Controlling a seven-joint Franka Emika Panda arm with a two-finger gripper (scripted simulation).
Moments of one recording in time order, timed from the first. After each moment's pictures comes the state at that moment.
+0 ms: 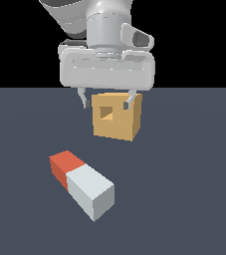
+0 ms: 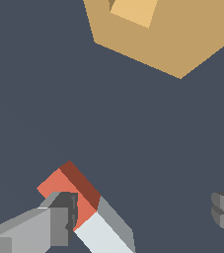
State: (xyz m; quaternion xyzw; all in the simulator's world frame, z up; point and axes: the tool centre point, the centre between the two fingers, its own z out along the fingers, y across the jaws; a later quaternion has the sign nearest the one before) arm -0.013 0.004 0.155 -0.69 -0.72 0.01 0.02
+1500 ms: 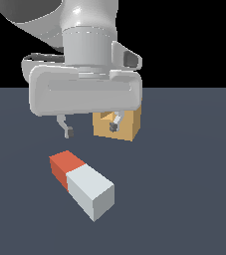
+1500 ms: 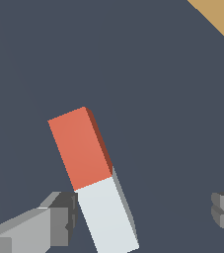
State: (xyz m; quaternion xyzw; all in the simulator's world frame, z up) arm -0.039 -0.056 0.114 -0.55 -0.84 0.01 0.01
